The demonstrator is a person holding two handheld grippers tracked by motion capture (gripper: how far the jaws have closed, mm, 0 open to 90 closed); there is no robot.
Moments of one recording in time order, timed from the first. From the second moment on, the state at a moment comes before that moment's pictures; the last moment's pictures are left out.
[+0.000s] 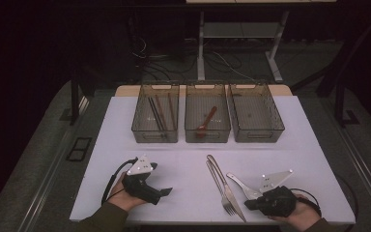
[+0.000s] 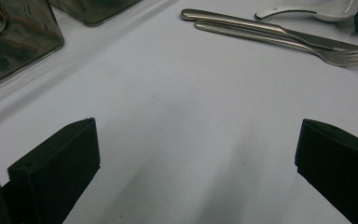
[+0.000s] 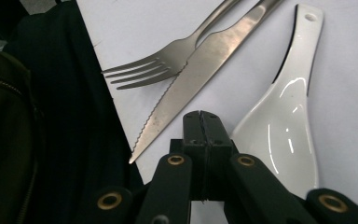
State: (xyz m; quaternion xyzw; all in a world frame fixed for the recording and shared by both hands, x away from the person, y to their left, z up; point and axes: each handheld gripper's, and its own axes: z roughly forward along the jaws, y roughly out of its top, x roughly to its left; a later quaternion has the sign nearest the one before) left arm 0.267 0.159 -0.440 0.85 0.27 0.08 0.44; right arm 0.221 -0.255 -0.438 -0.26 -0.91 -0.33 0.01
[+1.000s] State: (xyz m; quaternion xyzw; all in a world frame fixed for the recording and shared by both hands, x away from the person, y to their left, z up) left arm 0.267 0.158 -0.440 0.85 0.27 0.08 0.44; right arm 0.240 -0.293 -0.439 -0.32 -0.89 -0.31 -0.03
